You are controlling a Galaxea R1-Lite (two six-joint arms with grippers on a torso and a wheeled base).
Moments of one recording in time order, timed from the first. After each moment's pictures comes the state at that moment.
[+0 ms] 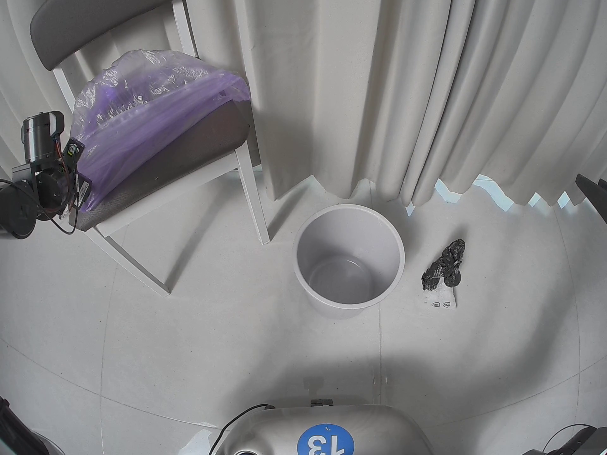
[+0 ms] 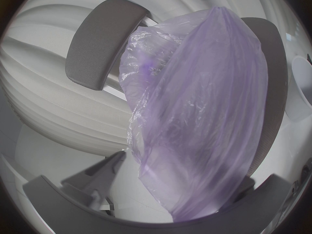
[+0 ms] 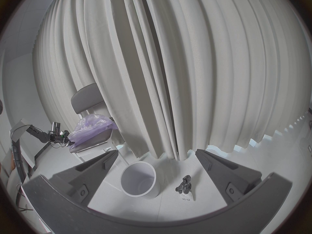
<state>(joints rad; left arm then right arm) 0.06 1.71 -1.17 -0.31 0.49 0.71 0.09 0.92 -0.62 -0.38 0.16 0.14</state>
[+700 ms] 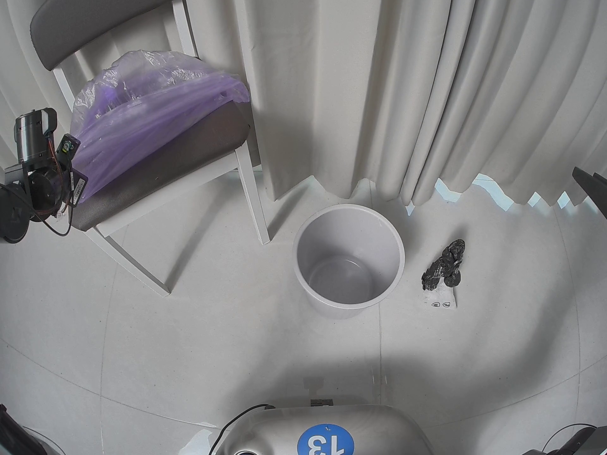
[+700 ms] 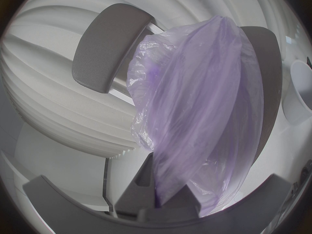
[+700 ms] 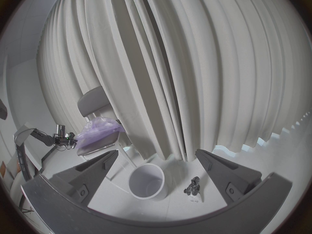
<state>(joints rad) 0.05 1.65 -1.14 -0.33 0.49 0.71 0.17 0.94 -0.63 -0.44 0.14 0.18</state>
